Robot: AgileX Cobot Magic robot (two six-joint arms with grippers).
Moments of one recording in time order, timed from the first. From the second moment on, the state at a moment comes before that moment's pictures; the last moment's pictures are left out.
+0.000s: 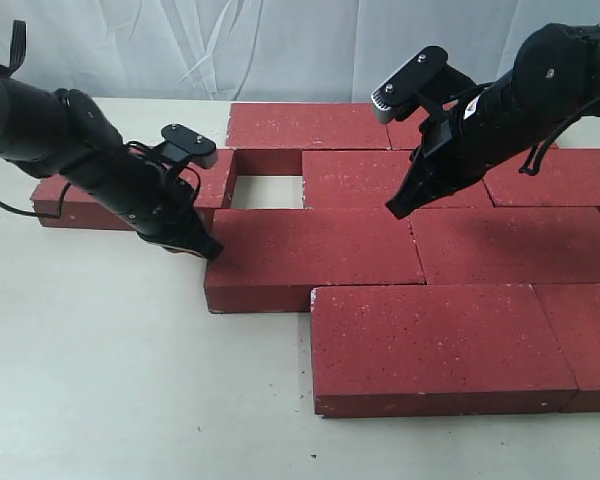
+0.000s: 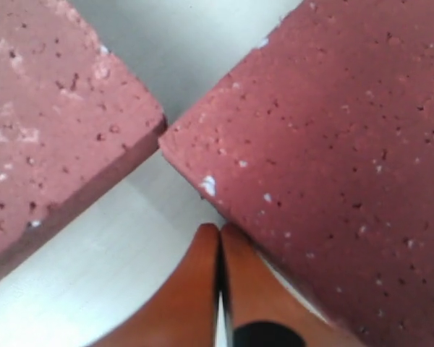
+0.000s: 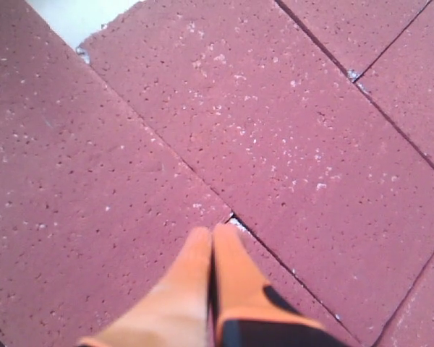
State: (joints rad) left arm -0.32 2.00 -1.14 -0.70 0.53 0.96; right arm 0.35 1.73 -1.10 0.17 0.47 -0.62
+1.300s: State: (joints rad) left arm 0.17 2.01 -1.15 -0.62 0.22 0.61; right arm 0.35 1.73 -1.10 0.33 0.39 -0.62
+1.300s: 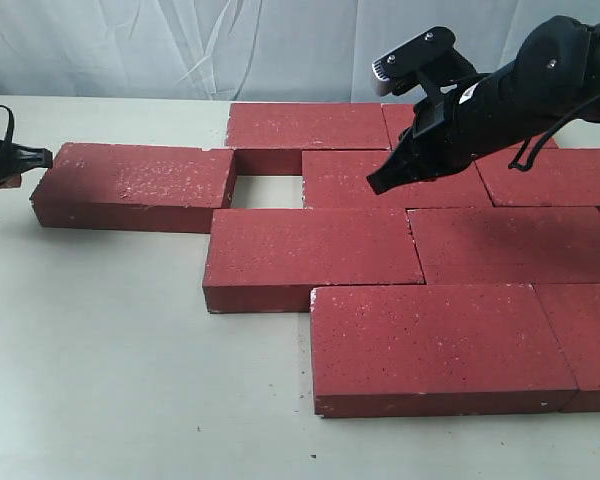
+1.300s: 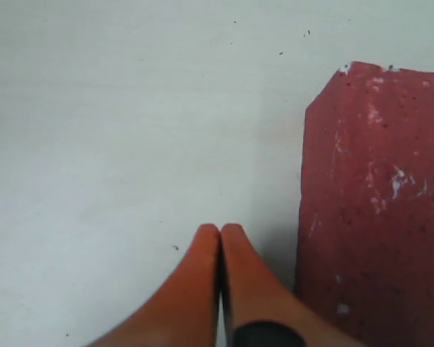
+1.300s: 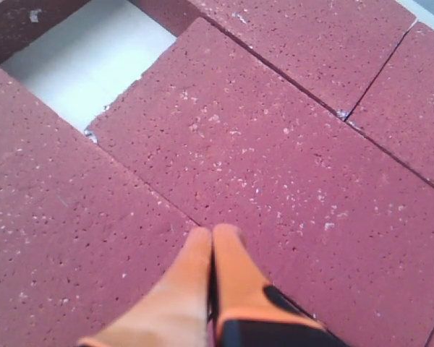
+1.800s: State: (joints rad) left arm 0.13 2.02 -1.15 -0.68 0.25 0.65; right arm 0.35 1.73 -1.10 0.34 0.38 -0.62
